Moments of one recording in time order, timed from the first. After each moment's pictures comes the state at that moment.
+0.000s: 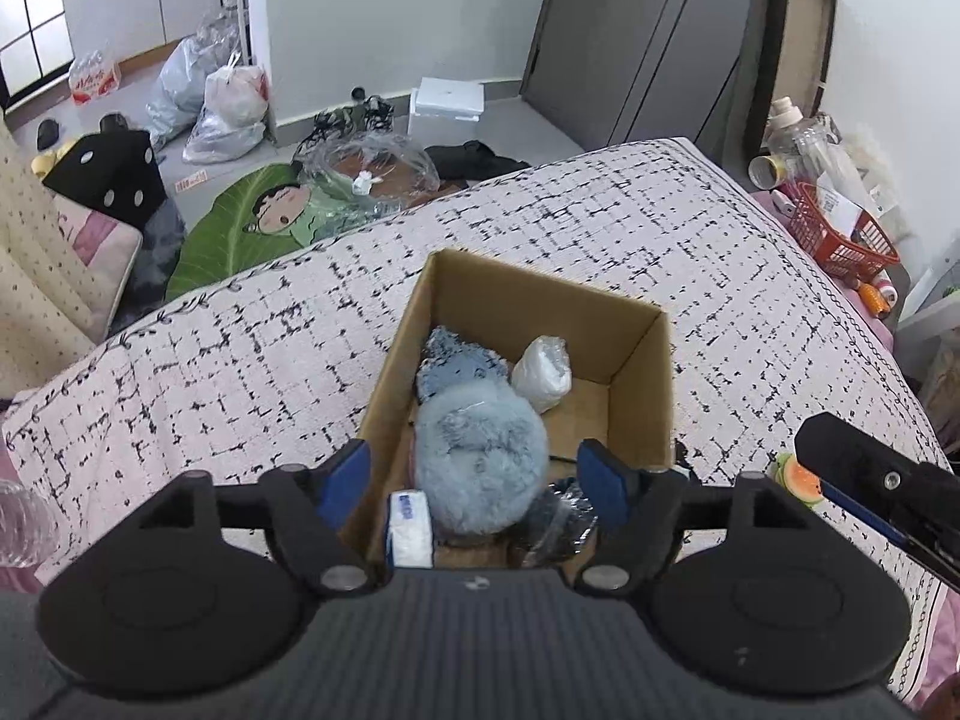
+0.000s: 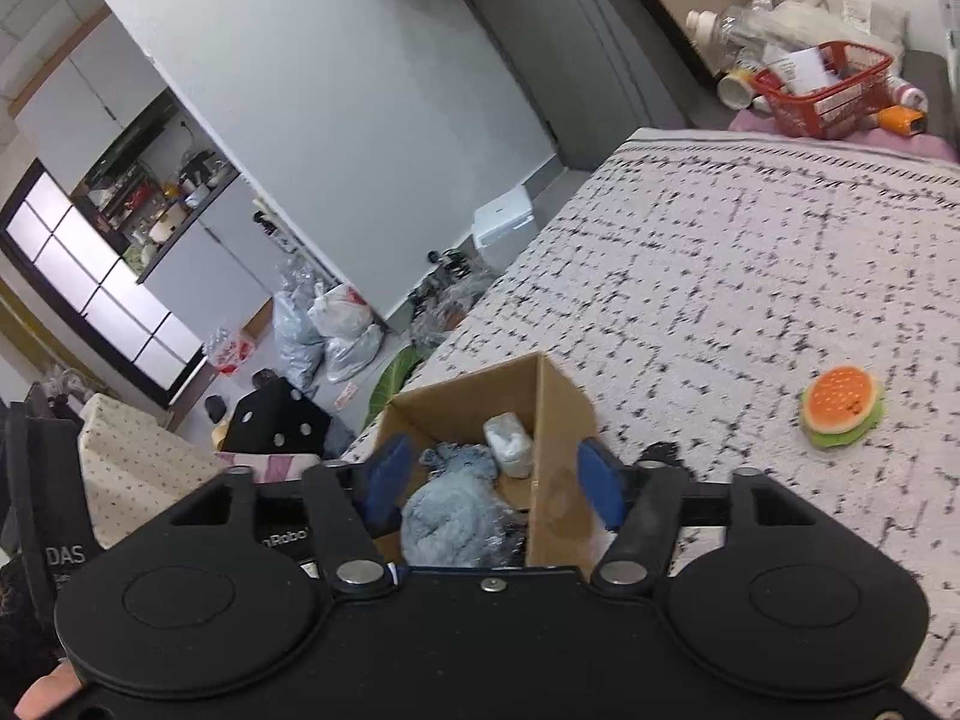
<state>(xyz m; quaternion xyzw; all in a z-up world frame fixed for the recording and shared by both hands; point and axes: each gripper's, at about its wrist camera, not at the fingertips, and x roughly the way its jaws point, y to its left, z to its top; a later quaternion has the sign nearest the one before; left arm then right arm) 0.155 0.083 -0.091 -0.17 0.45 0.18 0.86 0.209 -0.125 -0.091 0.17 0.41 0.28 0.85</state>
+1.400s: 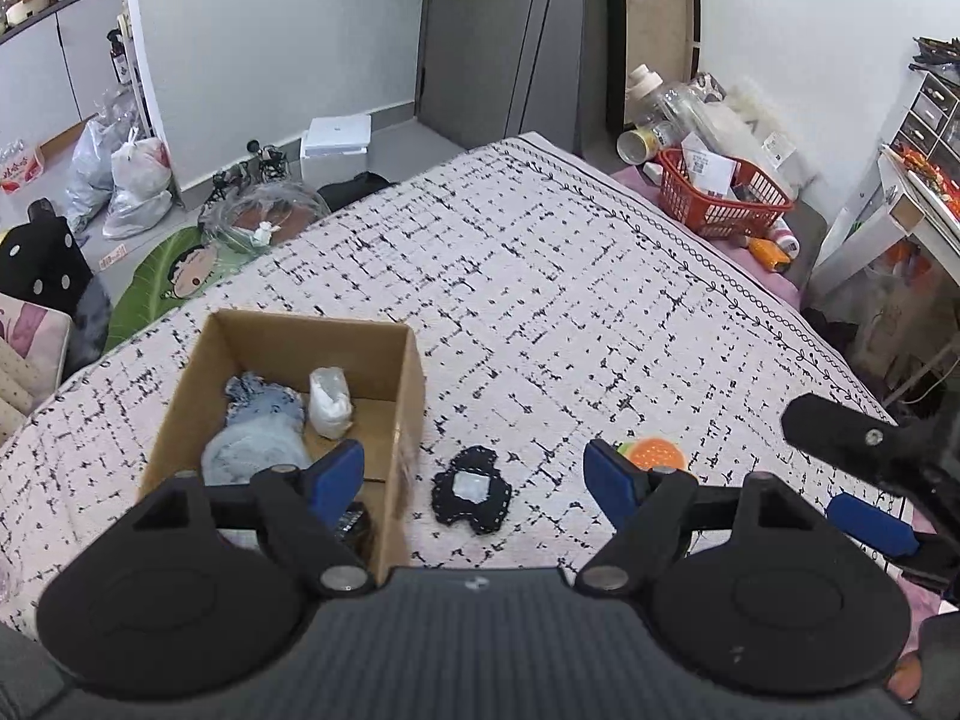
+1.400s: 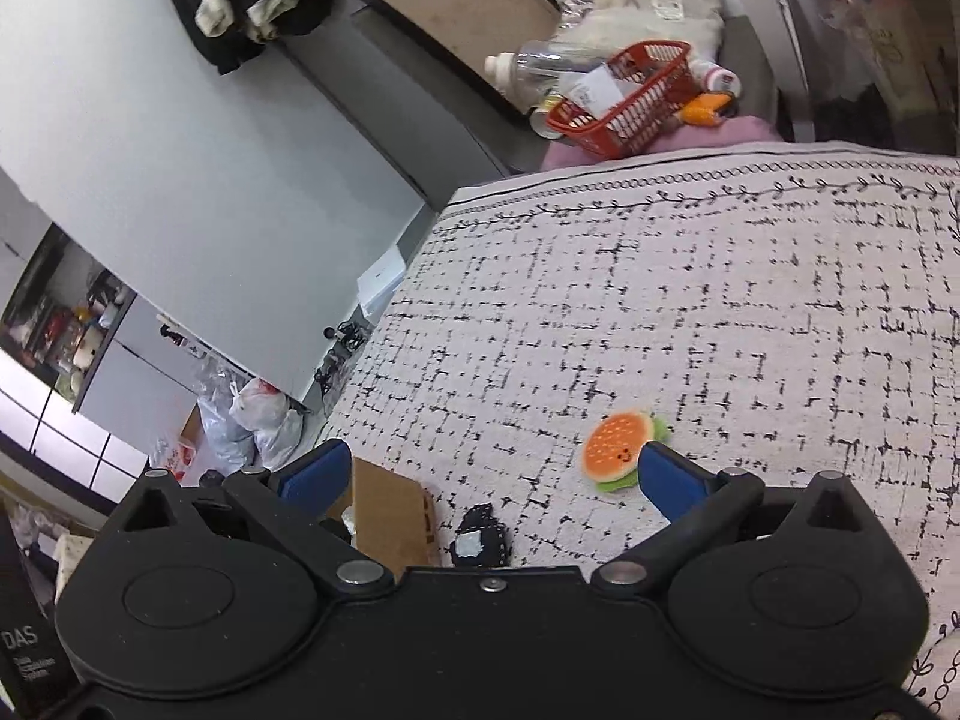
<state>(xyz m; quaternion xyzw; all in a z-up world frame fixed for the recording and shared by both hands) 0.206 -0.042 -0.060 -0.12 0.44 0.12 0.88 0.250 -0.256 -0.099 0.26 0.42 0.16 0.85</state>
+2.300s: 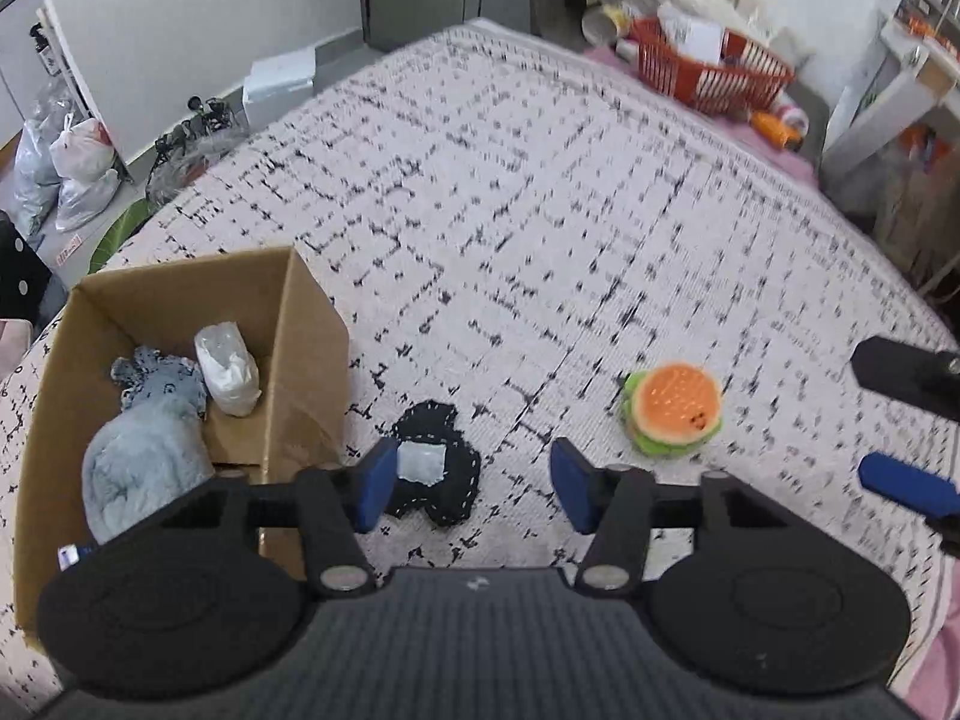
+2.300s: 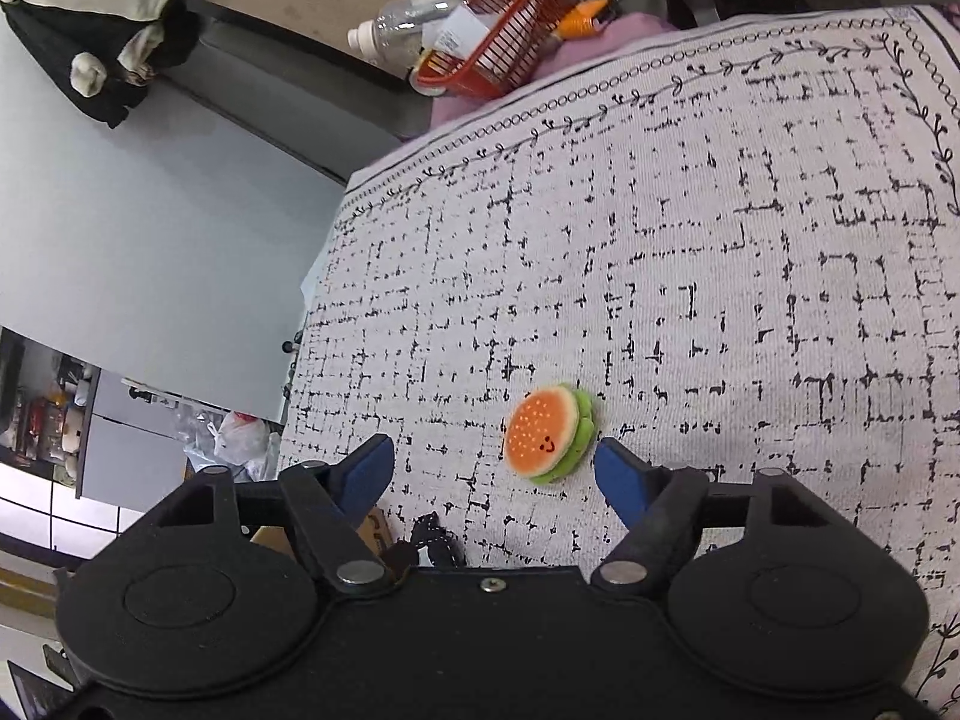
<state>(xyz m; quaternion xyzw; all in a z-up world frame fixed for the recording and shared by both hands) 0.264 -0.068 -0.146 -0.06 0.52 0.08 0.85 0.287 -0.287 -0.161 0.34 0.48 0.10 0.80</state>
